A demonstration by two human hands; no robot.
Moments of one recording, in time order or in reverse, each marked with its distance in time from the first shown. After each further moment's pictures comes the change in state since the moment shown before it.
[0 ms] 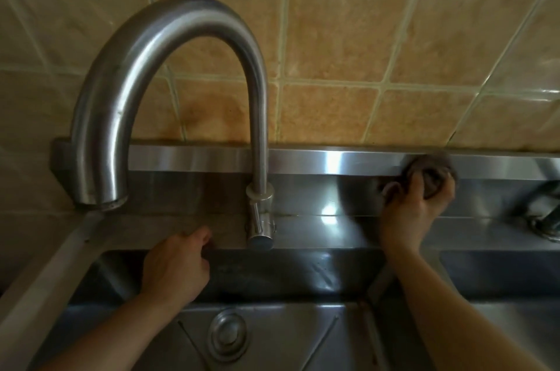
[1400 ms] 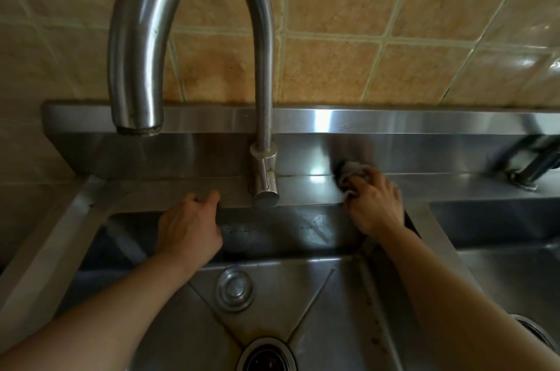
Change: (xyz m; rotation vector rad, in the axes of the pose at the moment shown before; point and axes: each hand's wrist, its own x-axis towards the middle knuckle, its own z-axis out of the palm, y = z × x) left_hand -0.010 0.003 0.001 0.092 -0.039 0.087; right_hand -0.048 0.004 -0.026 -0.704 -0.780 -0.253
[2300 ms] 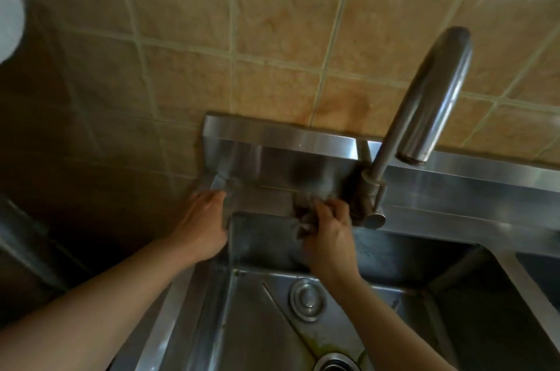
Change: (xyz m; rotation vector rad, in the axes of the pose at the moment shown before) left_hand -0.030 -0.161 -0.057 -0.166 -0.089 -0.082; right_hand -0.091 -0.241 0.019 0.362 0.034 -0.182
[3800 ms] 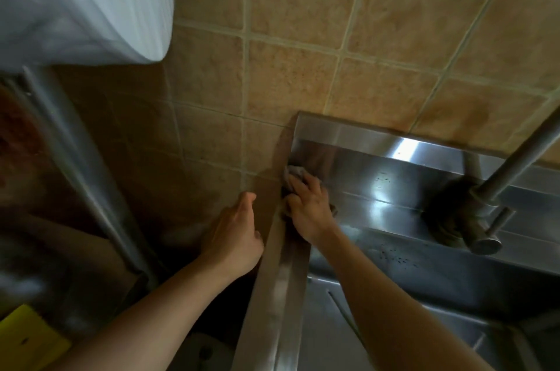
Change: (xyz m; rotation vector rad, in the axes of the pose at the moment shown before) left_hand -0.019 -0.089 0.000 -0.315 0.091 -0.201; right_hand 0.059 -0.122 0.124 0.023 -0.317 -0.206
